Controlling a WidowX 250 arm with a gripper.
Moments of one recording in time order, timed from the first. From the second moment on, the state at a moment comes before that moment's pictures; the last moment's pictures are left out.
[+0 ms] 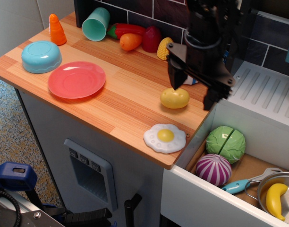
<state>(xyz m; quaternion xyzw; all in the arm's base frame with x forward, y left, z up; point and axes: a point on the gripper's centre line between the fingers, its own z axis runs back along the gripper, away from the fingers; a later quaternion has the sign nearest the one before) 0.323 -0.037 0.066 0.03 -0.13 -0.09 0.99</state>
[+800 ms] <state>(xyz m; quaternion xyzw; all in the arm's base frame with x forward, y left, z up) 0.359 -0.013 0.027 -0.01 -0.16 -0.10 0.98</state>
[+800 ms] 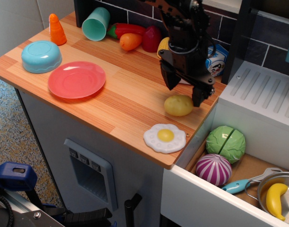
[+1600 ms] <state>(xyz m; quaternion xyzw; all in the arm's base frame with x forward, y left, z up) 0.344 -0.012 0.024 0.01 -0.13 -0.08 0.99</state>
